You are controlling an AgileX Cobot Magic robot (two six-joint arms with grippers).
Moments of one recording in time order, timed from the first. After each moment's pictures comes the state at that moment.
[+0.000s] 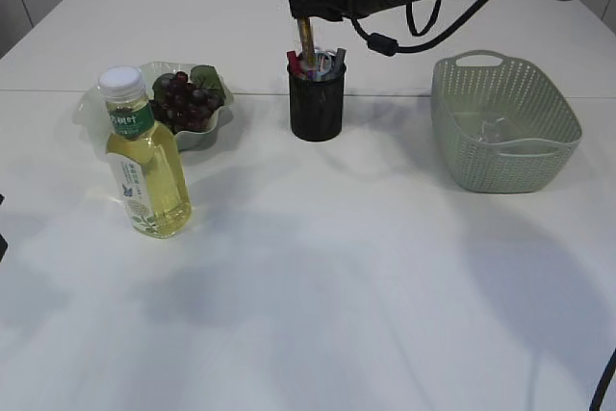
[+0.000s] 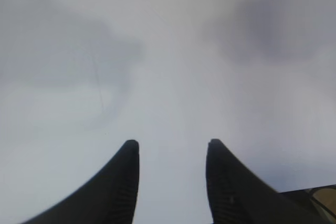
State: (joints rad) left arm -0.21 1.26 -0.85 -0.08 0.93 -0.13; right arm 0.24 2.28 -2.06 1.06 0.72 -1.04
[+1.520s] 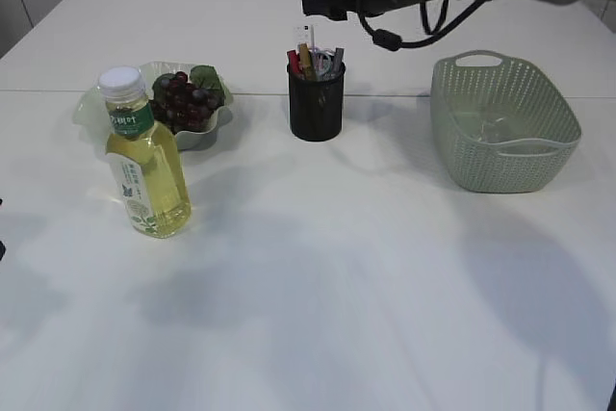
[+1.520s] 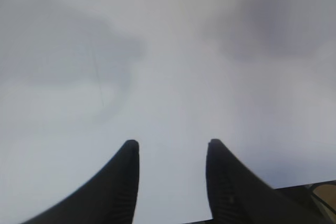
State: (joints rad) left arm -0.21 1.26 -0.85 -0.08 0.95 -0.13; right arm 0.24 2.29 -2.06 0.99 0.53 -0.97
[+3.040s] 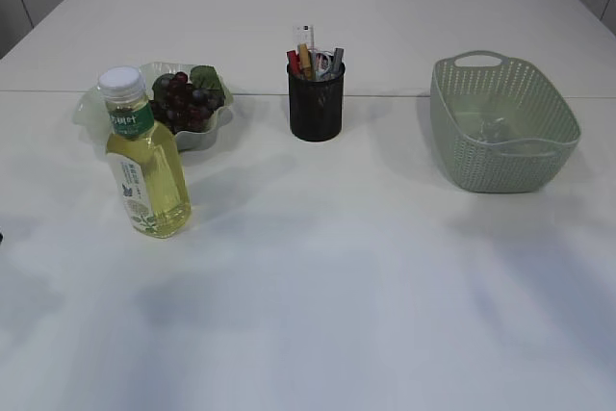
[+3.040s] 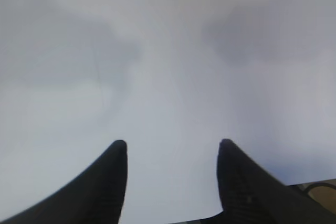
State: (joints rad) left arm -0.21 1.21 -0.85 -0.08 0.96 -0.14; right arm 0.24 1.30 -1.39 -0.21 1.24 0.05
